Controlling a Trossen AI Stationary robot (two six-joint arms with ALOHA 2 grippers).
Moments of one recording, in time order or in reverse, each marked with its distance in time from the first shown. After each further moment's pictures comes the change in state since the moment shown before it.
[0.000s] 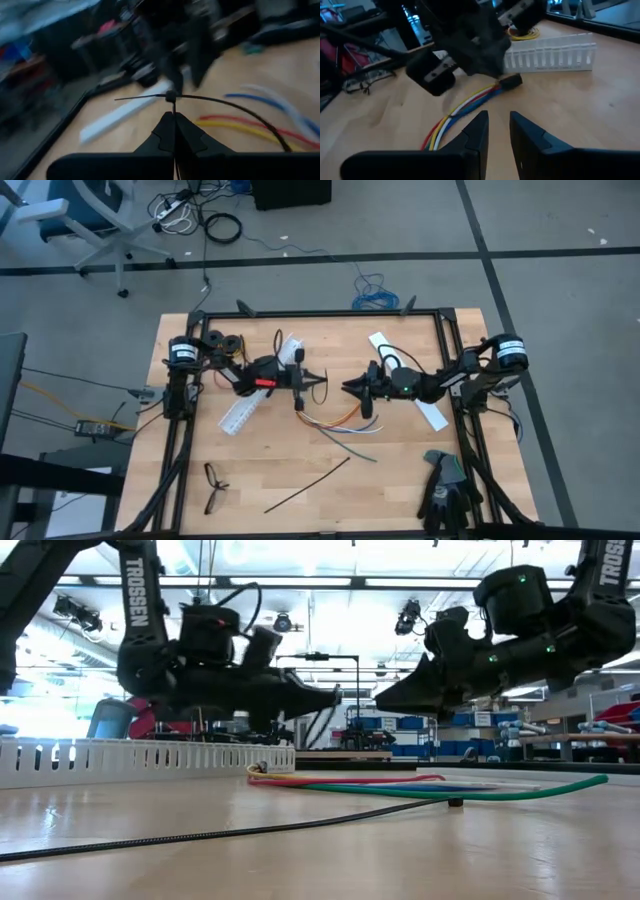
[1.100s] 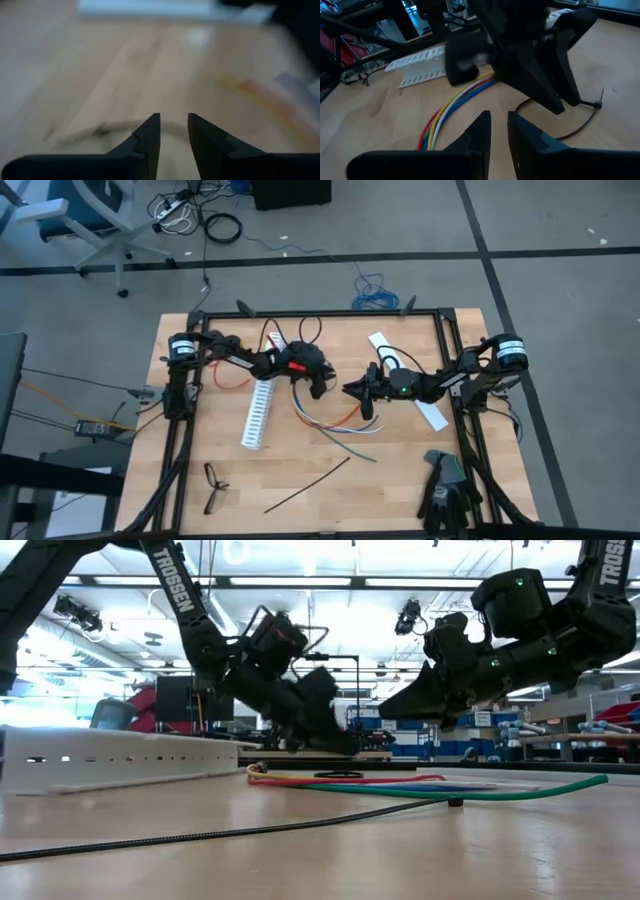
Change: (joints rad) left arm 0.064 -0.001 0.316 -0.723 0.010 -0.500; right arm 0.001 0.000 -0.001 -0.051 -0.010 0.011
